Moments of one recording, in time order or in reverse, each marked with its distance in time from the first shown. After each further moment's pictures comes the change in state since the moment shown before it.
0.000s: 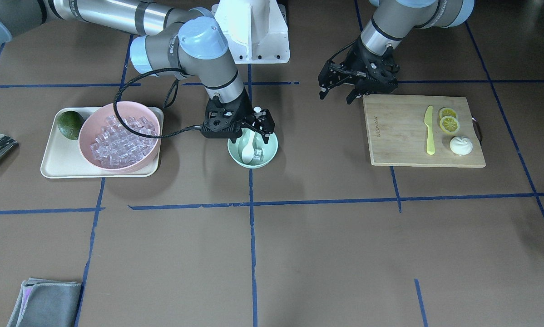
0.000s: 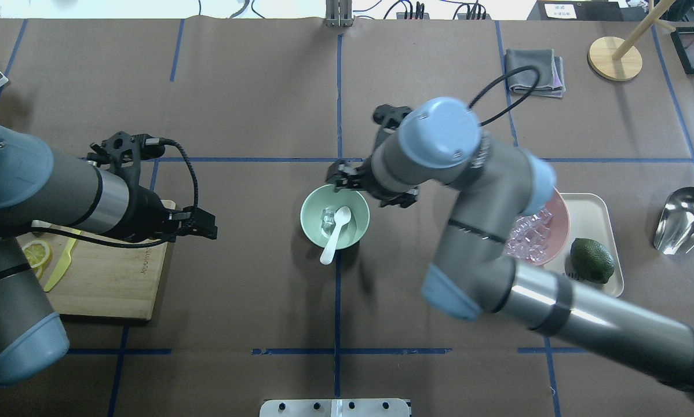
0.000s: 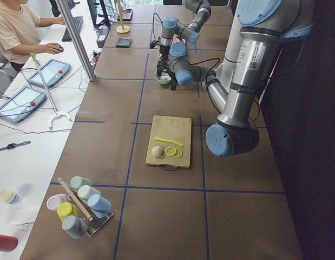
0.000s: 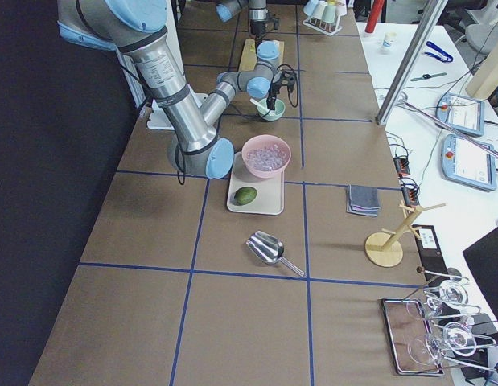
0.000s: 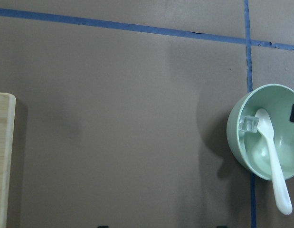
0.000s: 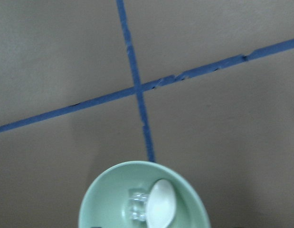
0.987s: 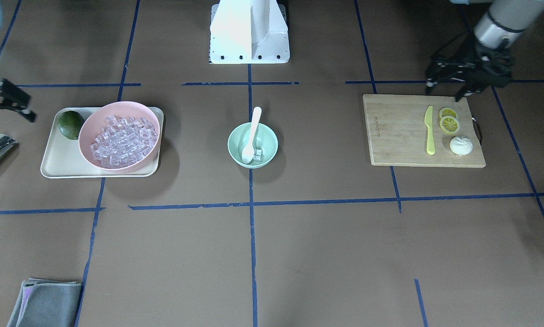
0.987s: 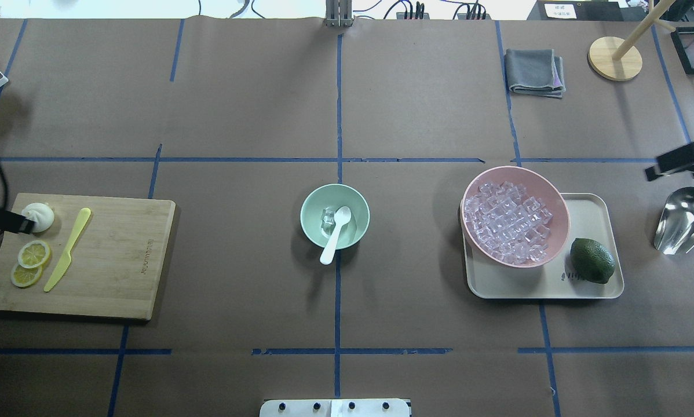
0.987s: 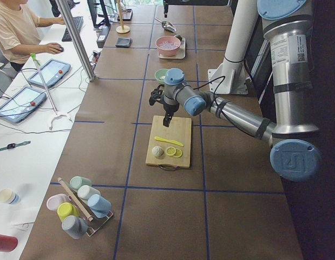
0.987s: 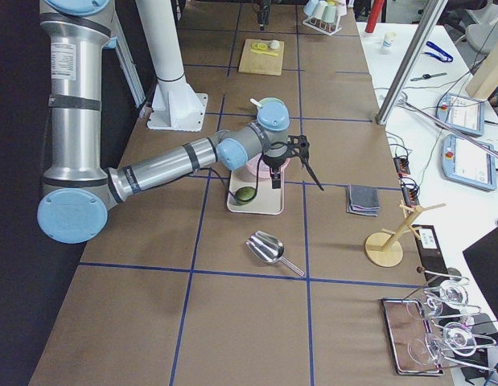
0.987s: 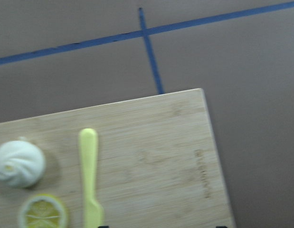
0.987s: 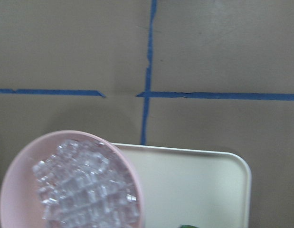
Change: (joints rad) left arm -0.390 0.408 -0.021 0.006 -0.171 0.772; right arm 0.634 -0.715 0.270 -0.065 0.409 -1.030
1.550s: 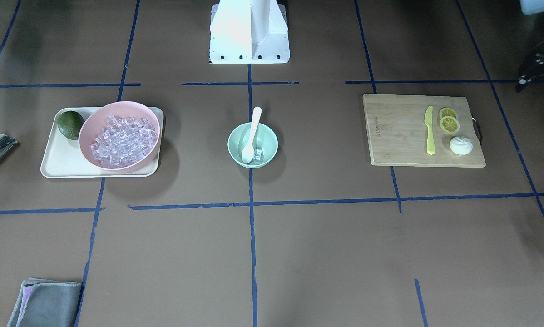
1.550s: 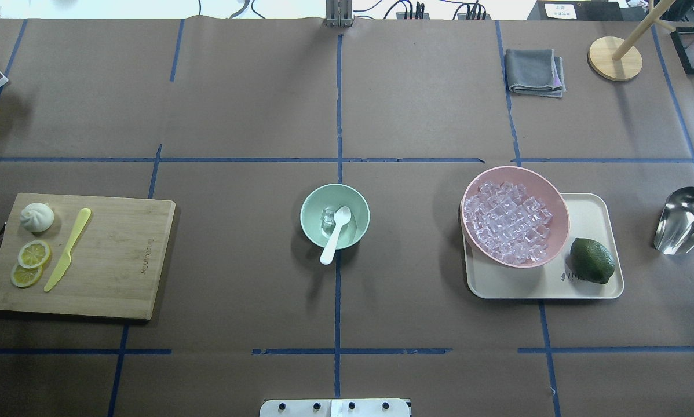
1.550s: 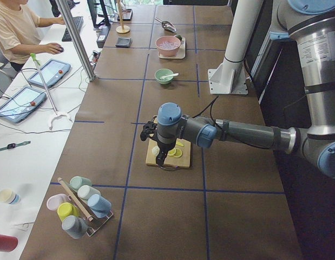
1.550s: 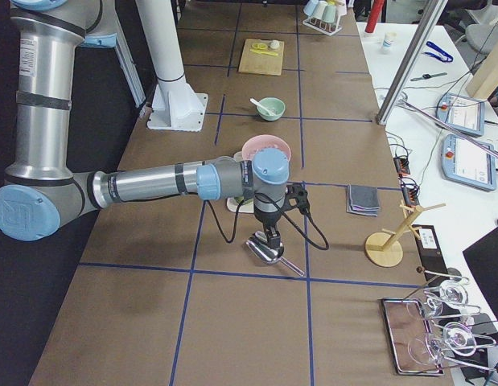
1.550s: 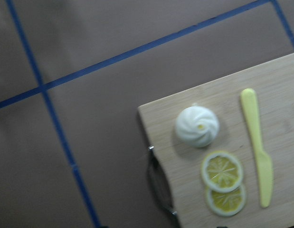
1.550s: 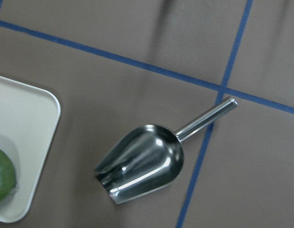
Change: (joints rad) left arm -0.369 0.070 0.173 0.084 -0.161 0.491; right arm 0.262 -0.036 -0.121 -0.257 -0.030 -0.656
